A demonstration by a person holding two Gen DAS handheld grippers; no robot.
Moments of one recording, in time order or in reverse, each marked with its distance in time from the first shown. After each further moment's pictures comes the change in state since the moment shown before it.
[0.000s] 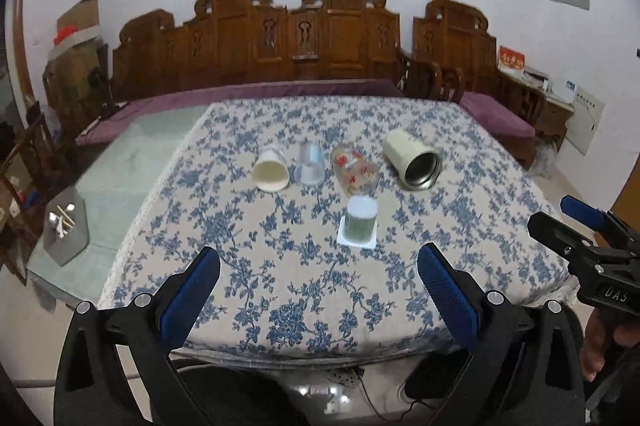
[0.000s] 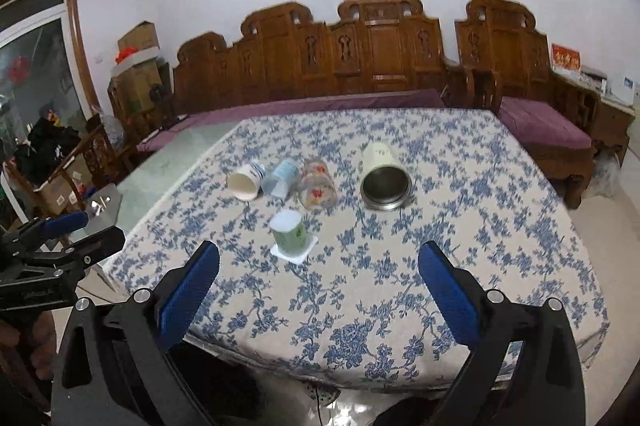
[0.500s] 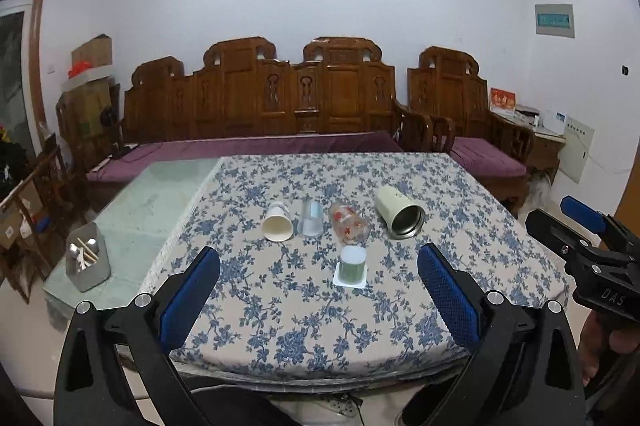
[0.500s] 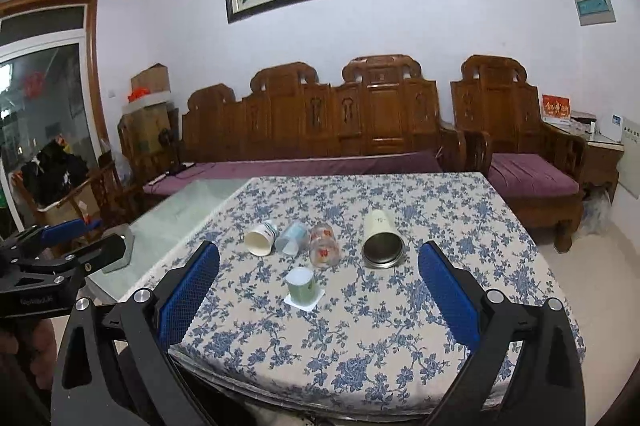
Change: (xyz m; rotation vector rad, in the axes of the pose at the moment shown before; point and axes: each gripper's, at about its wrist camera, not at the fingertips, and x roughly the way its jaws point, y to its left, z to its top) left arm -0.075 -0.008 0.013 0.007 -0.173 0.013; right arm -0.079 0.022 0.020 -0.030 -0.203 -0.010
